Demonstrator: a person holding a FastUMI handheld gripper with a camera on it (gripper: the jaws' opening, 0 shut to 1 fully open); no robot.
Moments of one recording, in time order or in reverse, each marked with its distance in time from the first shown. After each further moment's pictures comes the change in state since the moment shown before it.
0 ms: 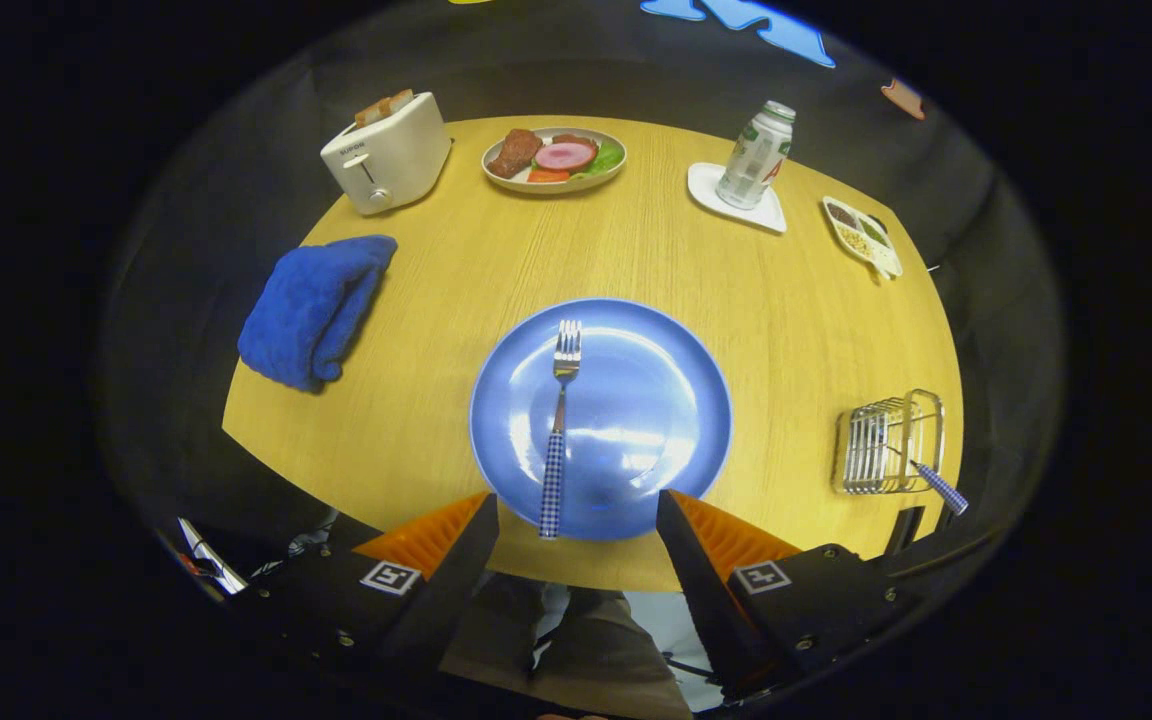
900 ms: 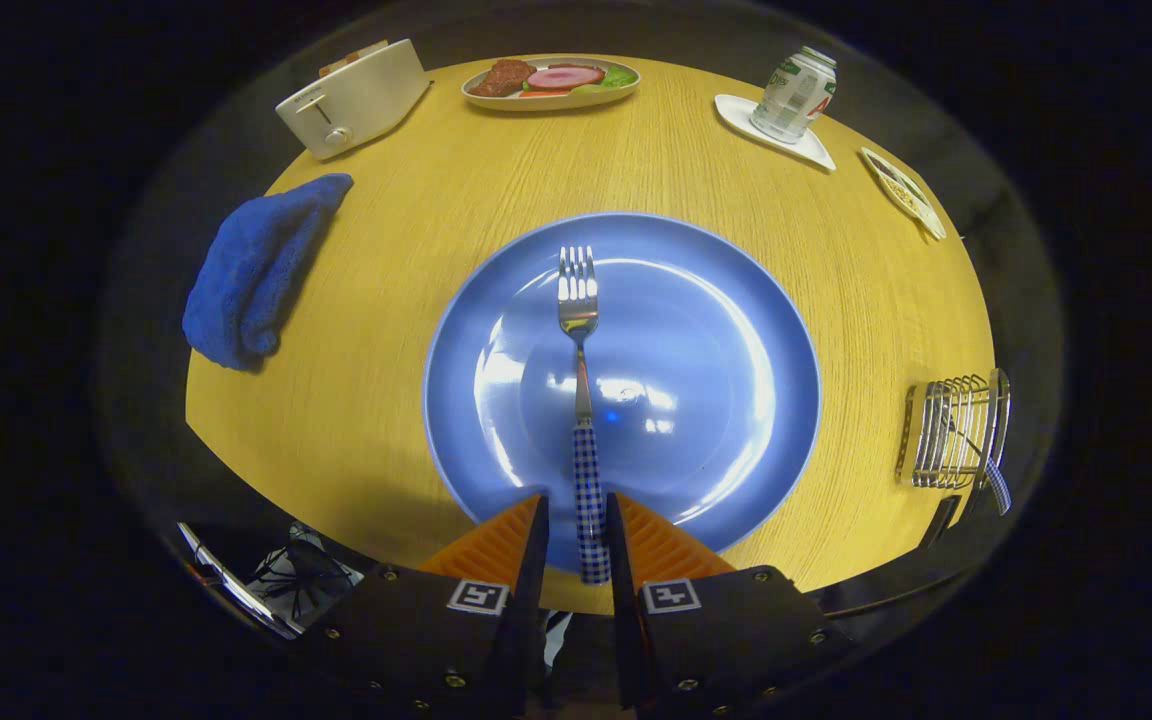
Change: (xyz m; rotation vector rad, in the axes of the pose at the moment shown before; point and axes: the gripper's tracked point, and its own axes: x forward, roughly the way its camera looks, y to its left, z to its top) arm 0.065 0.004 -0.019 0.017 0.157 0.007
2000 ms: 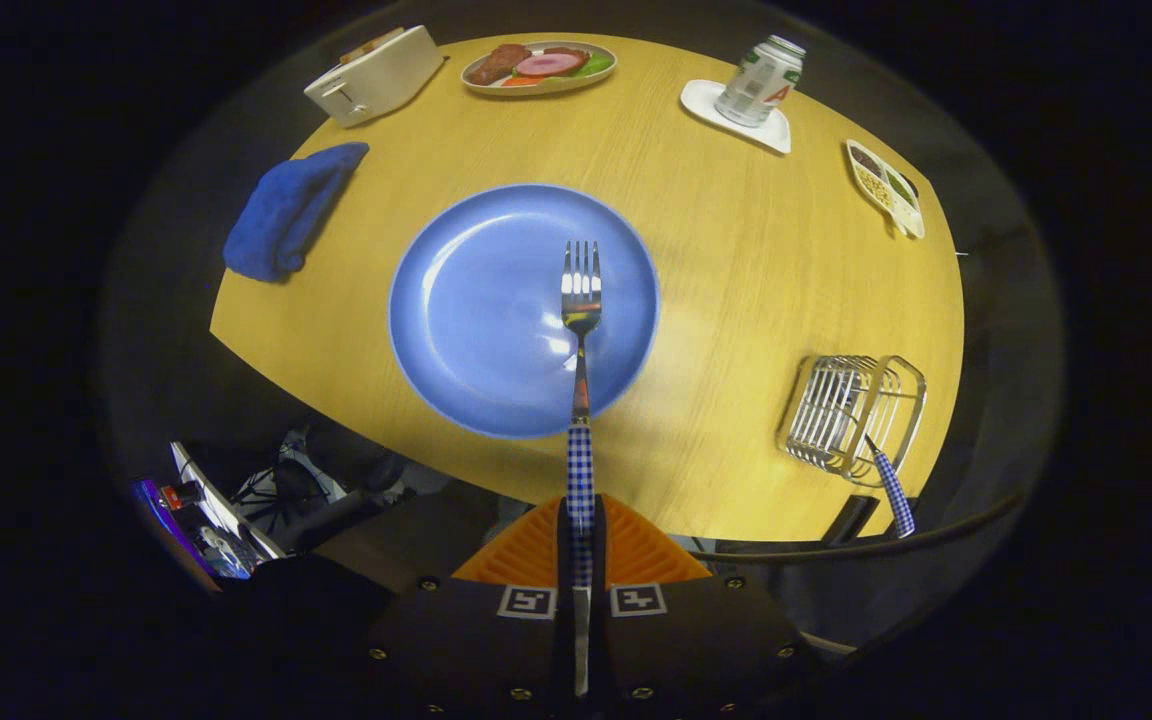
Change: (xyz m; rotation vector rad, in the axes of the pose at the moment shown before) arm -0.107 -0.109 -0.045 -0.147 0.190 -0.007
